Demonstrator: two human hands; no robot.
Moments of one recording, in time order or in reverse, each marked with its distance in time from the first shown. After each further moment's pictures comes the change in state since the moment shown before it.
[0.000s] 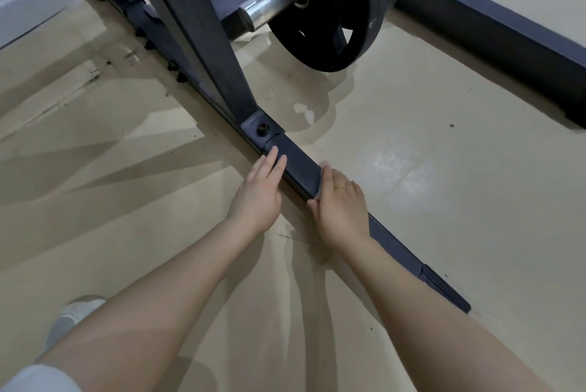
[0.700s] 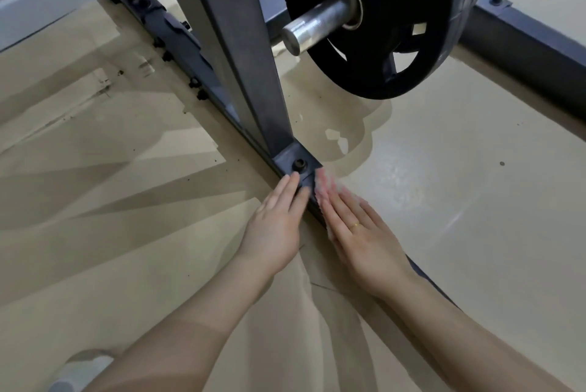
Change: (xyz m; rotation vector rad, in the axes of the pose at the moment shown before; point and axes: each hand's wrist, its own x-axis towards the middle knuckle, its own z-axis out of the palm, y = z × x) left_hand 0.022 -0.038 -0.008 0.163 -0.001 0.086; right_hand 0.034 -0.005 0.009 -0.100 0.086 -0.414
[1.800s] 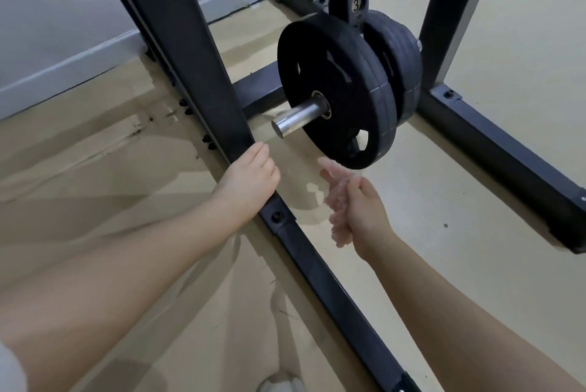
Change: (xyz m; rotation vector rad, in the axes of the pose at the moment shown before) left_hand 0.066 0.019 -0.174 1.142 -0.018 0.209; right_hand 0.072 0.005 -0.188 1.418 0.118 0.698
